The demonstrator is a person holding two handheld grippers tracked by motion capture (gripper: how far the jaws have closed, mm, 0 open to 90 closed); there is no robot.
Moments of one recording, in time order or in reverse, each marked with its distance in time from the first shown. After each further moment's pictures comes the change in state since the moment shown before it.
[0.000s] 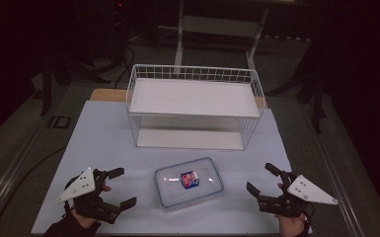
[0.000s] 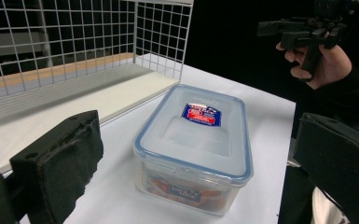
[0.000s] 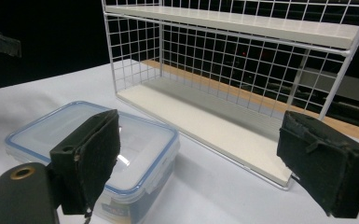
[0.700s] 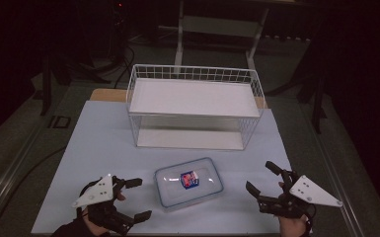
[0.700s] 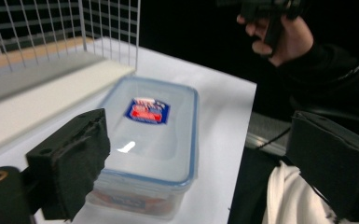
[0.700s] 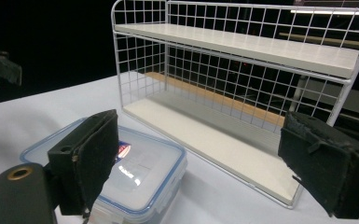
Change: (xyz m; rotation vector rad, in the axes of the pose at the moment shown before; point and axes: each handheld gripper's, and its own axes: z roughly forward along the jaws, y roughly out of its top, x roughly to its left) left arm -0.034 0.013 0.026 0.129 -0.138 0.024; right arm 0.009 0.016 -0.004 -0.037 0.007 -0.009
